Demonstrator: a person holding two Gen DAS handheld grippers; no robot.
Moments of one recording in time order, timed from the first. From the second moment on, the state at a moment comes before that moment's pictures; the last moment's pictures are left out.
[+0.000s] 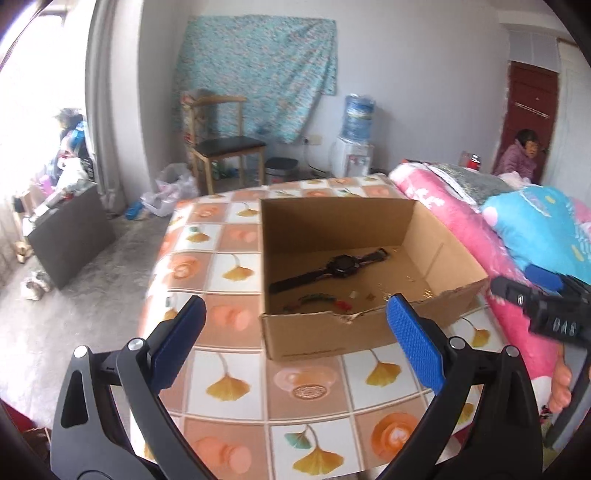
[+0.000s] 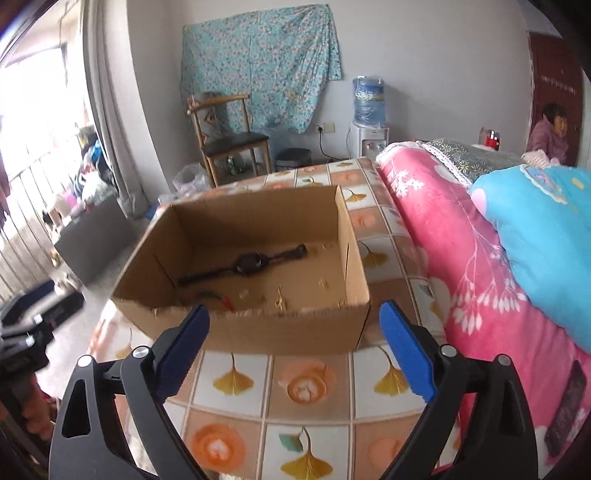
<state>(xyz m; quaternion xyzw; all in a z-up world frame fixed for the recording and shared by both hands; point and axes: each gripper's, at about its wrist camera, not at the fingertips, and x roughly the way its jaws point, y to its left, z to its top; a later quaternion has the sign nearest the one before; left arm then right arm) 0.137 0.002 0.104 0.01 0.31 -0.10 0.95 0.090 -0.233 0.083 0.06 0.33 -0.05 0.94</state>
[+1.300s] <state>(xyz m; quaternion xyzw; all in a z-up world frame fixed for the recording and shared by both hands) 0.154 -0.027 0.064 0.02 0.44 0.01 0.90 0.112 -0.218 0.050 0.03 0.42 -0.06 0.91</state>
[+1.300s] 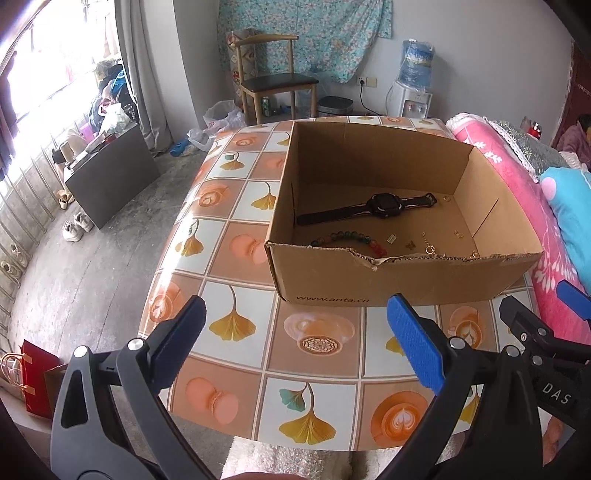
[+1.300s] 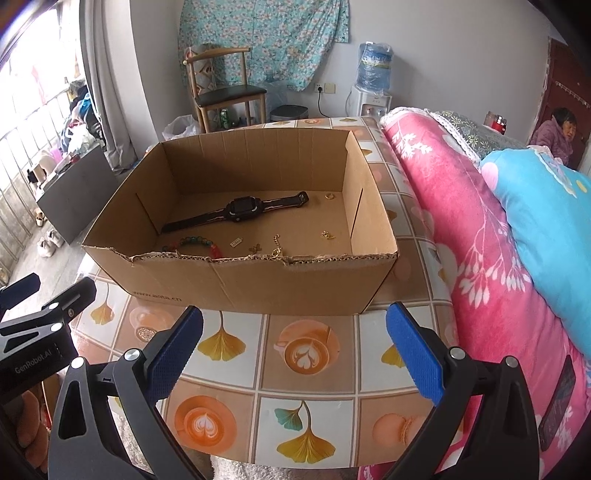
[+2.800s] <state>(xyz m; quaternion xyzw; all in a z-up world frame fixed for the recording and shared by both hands) 0.152 -0.032 0.063 0.01 0.44 0.00 0.90 0.113 -0.221 0.050 0.04 0.42 -0.07 0.90</state>
